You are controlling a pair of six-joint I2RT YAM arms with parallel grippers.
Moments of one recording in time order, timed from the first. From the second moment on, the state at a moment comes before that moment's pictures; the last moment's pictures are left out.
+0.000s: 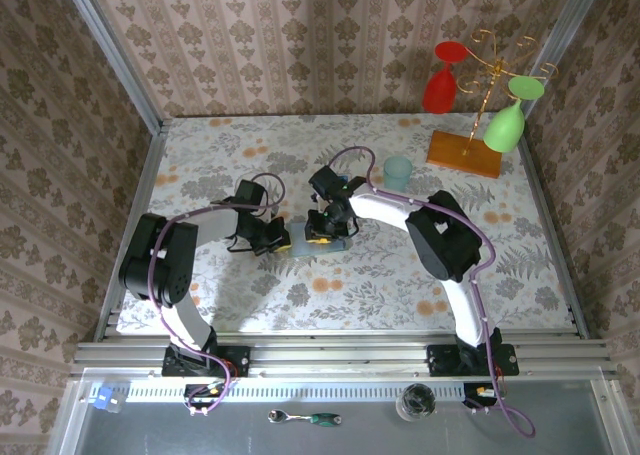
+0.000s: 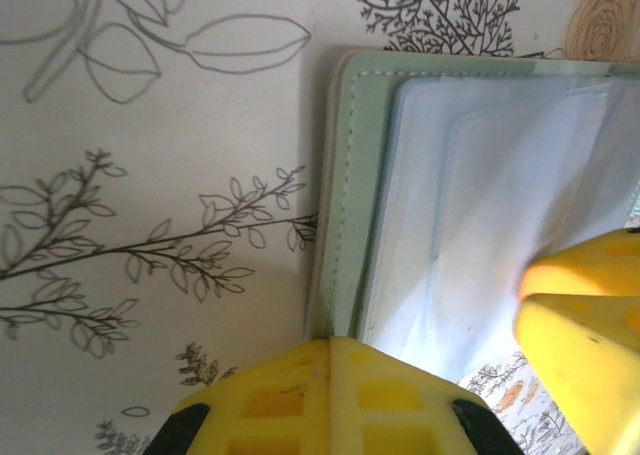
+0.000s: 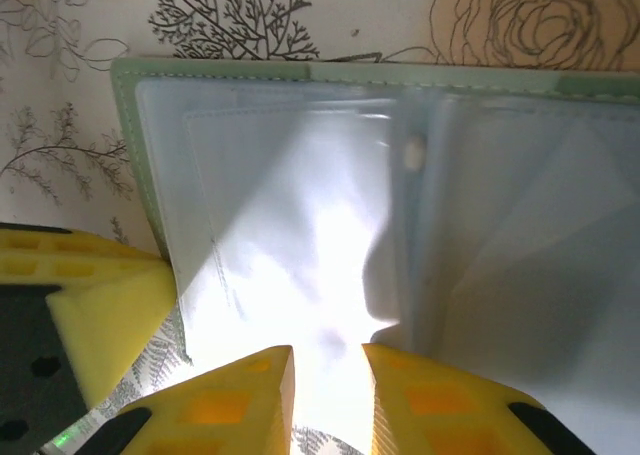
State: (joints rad) left arm -0.36 1.72 0.89 -0.41 0.52 -0.57; right arm 0.67 2.12 1.55 -0.64 -0.35 0.65
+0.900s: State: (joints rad) left arm -0.03 1.48 0.96 -0.54 0.17 -0.32; right arm 0.25 1.61 1.17 -0.69 0.10 0.36
